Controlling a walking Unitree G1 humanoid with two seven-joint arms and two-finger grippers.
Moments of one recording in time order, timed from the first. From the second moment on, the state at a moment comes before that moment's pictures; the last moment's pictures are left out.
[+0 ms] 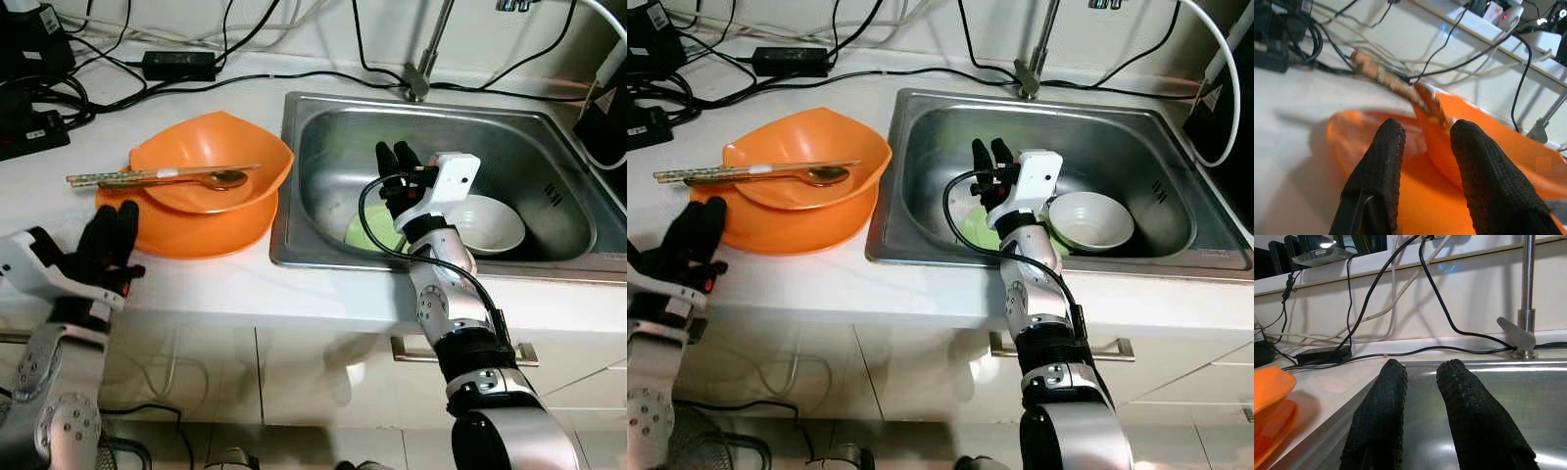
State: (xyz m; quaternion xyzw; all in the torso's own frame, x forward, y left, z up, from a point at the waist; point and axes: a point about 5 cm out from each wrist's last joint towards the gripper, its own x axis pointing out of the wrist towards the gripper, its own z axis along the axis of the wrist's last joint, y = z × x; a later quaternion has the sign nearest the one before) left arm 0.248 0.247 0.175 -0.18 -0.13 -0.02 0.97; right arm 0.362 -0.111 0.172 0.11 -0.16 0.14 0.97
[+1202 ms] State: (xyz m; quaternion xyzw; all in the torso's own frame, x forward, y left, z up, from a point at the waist) left arm 0.277 0.233 0.189 -0.16 -0.14 -0.05 0.98; right arm 0.362 -0.114 0.172 0.11 -0.16 0.13 0.97
